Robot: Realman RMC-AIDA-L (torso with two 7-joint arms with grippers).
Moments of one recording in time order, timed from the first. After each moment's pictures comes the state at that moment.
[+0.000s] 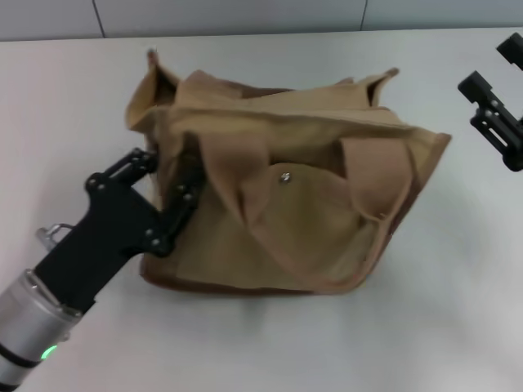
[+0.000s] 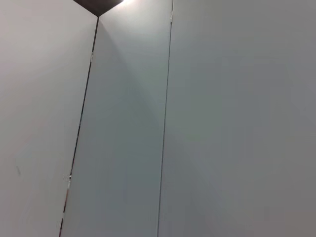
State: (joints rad) left arm -0.38 -2.07 0.50 -0.19 1.58 1.77 -0.24; right arm 0.38 2.08 -0.34 -0.23 -1.59 -1.85 0.55
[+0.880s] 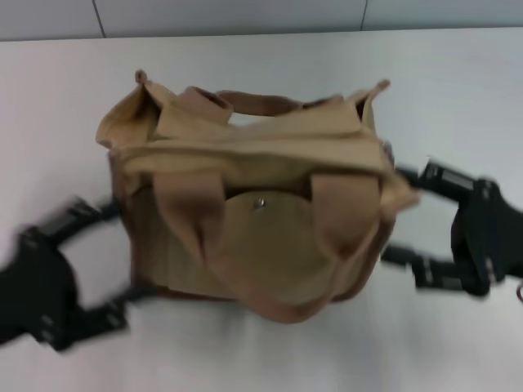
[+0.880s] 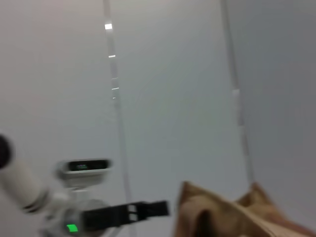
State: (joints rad) left arm -0.20 -2.01 0.79 0.39 1.58 2.01 -0.78; right arm 0.37 2.08 -0.61 -0.48 -1.84 -1.96 0.92
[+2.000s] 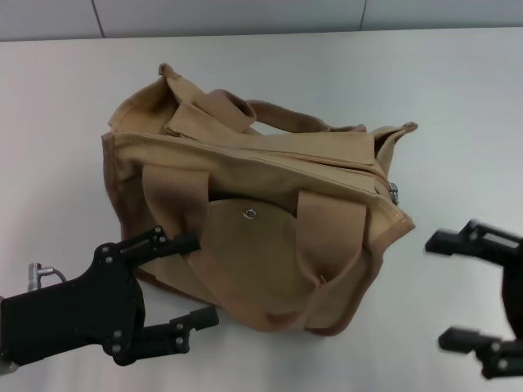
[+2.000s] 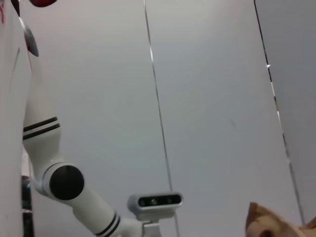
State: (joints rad) left arm -0.27 -2.04 0.96 0.39 1.61 1.89 -0.79; right arm 0.31 2.06 -0.55 -0.48 -1.93 -2.18 0.93
